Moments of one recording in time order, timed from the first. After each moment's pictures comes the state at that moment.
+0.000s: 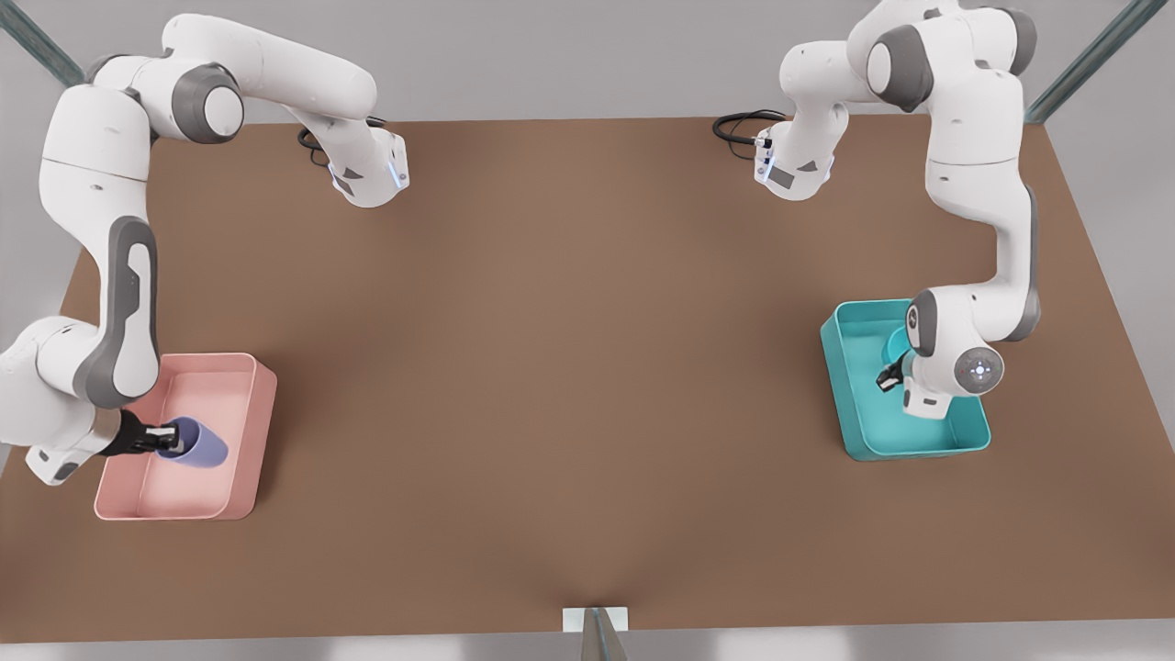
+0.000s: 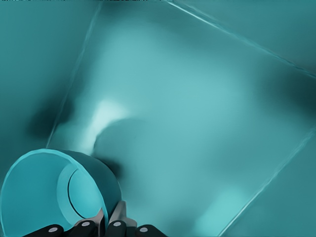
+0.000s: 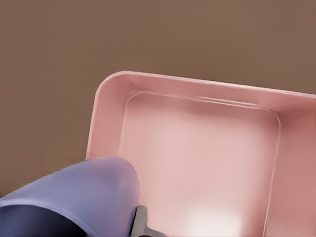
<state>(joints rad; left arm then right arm) -0.03 0.50 0.17 -1.96 0.11 2.15 -0.52 -0.40 0.67 0.10 -1.38 0.03 2.00 -0.50</state>
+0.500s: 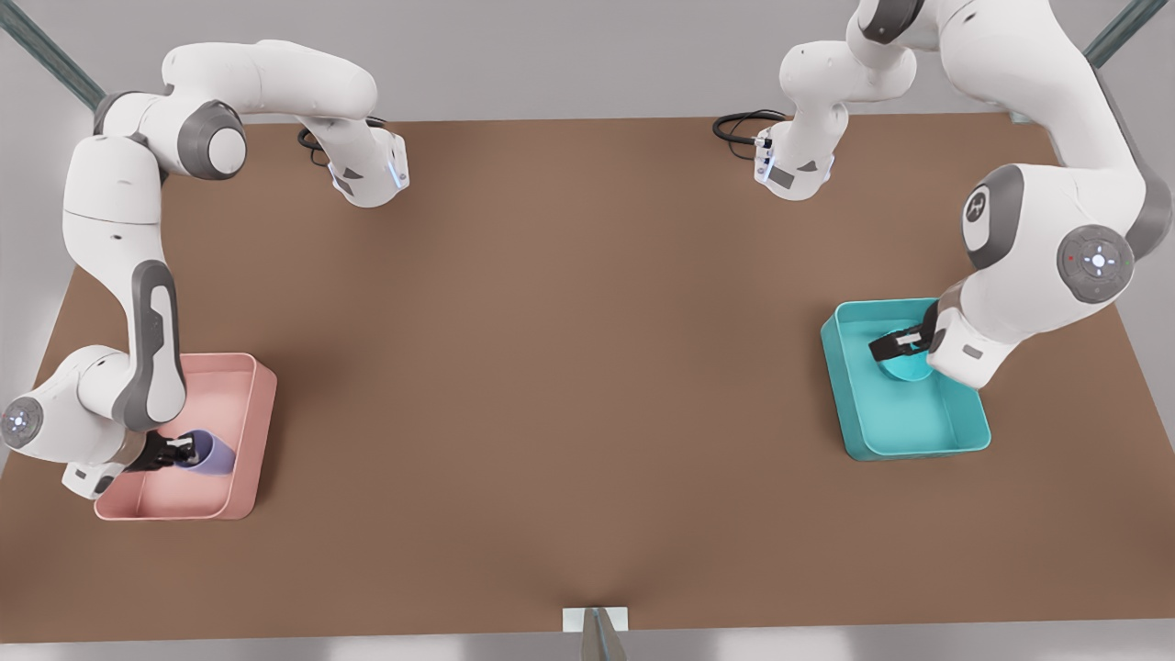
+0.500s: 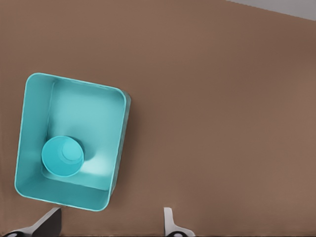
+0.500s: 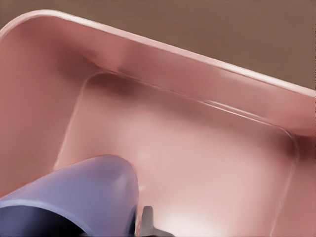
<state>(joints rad) -0.03 0.29 -0.09 -1.31 0.01 1.46 -0.33 -0.40 0.82 0.07 -1.35 0.01 2.14 -0.70</state>
